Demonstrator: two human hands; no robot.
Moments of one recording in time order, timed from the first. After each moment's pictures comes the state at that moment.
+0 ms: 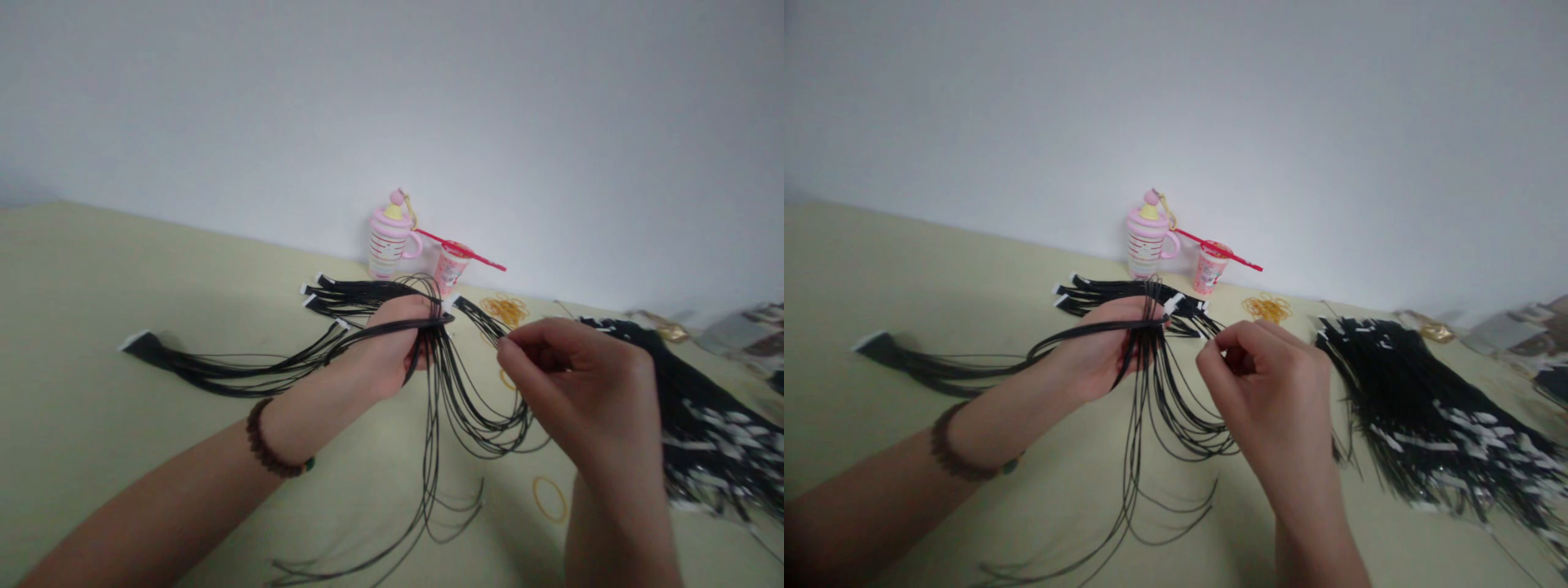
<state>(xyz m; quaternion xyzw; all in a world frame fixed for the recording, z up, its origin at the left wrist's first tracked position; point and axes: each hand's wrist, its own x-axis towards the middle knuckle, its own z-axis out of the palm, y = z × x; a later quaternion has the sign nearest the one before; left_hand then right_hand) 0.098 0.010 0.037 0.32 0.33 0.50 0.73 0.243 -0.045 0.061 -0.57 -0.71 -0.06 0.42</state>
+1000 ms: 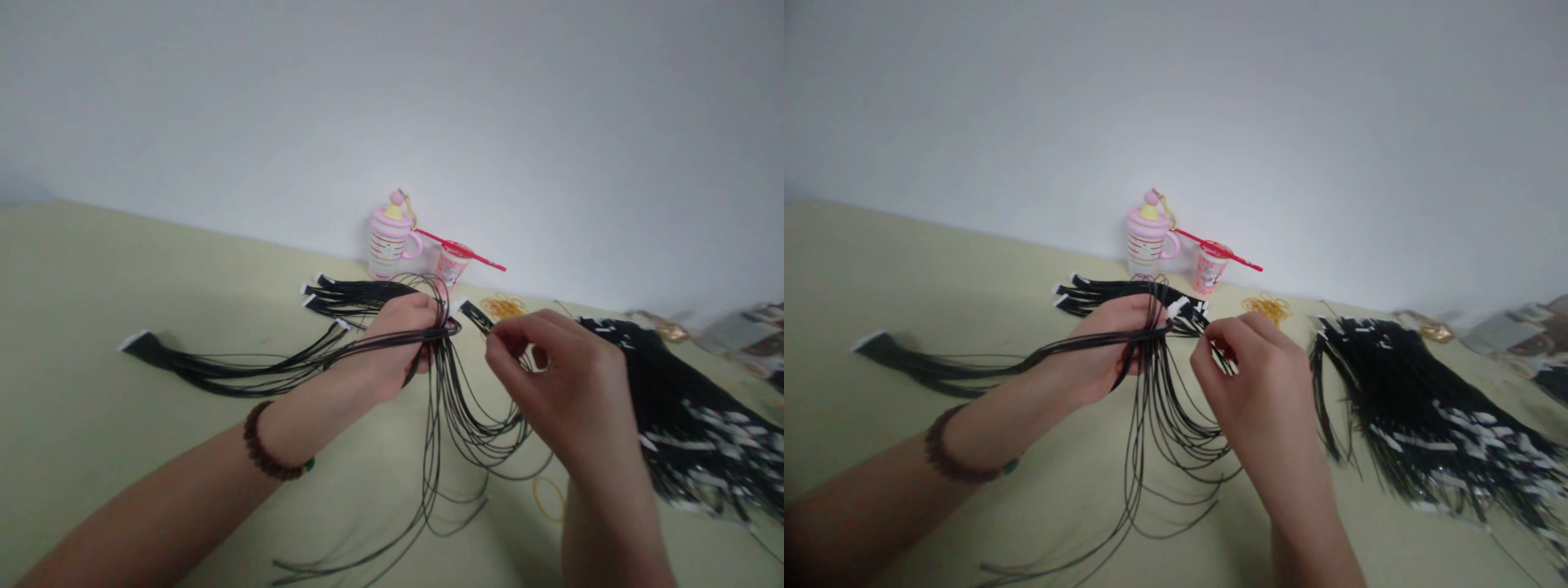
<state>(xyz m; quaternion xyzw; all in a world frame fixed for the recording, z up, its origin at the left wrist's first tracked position) 0.097 0.005 0.039 0.43 0.38 0.47 0.67 0.242 -0.038 0.058 -0.53 -0.76 -0.13 0.37</state>
